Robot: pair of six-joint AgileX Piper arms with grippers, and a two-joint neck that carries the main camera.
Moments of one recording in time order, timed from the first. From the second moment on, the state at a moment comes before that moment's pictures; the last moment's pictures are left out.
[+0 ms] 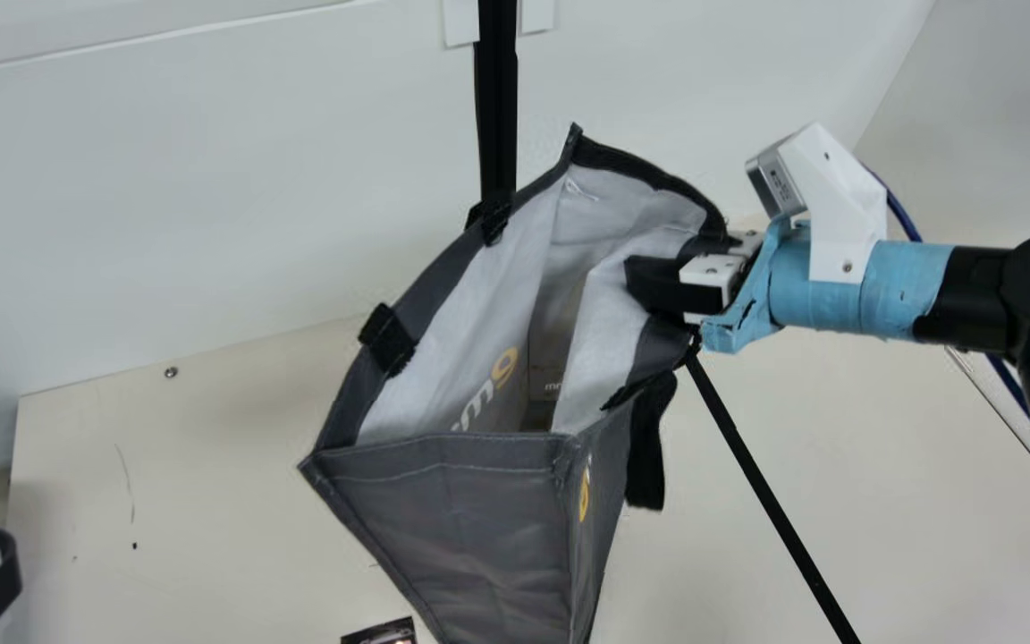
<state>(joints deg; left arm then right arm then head) -20.8 65.3 -81.9 15.8 70.0 -11.2 -25.7 79.2 -80.7 59.1 67.6 -58.7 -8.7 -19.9</state>
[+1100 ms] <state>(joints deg) -20.8 65.3 -81.9 15.8 70.0 -11.2 -36.5 84.9 -95.7 36.6 61.5 -40.4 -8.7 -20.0</state>
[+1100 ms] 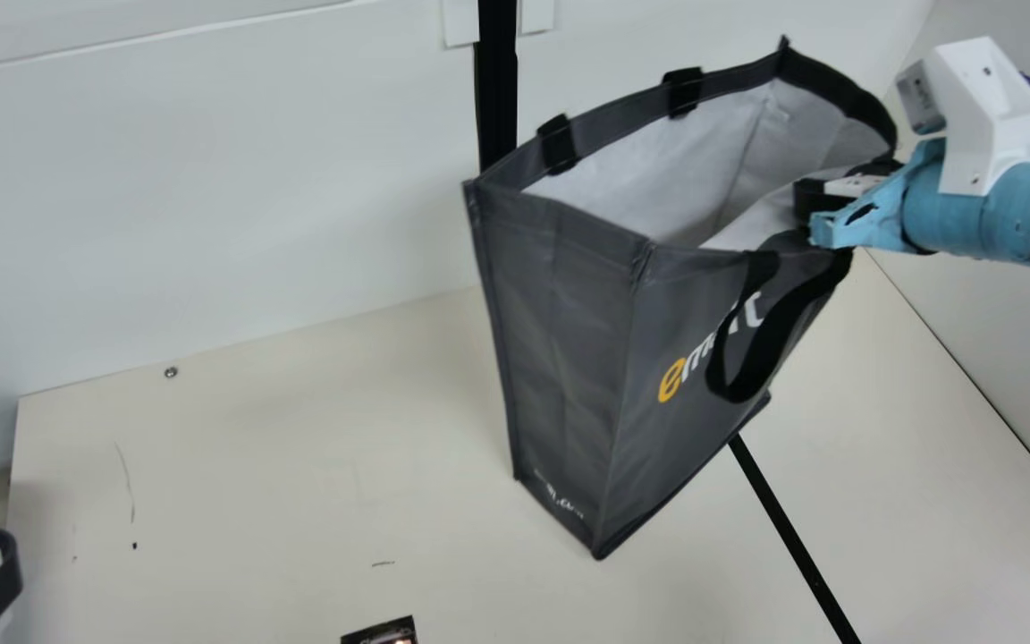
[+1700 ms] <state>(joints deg) -20.8 65.3 -81.9 15.8 70.0 -11.2 -47.7 90.0 -102.5 33.3 59.3 -40.2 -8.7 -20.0</state>
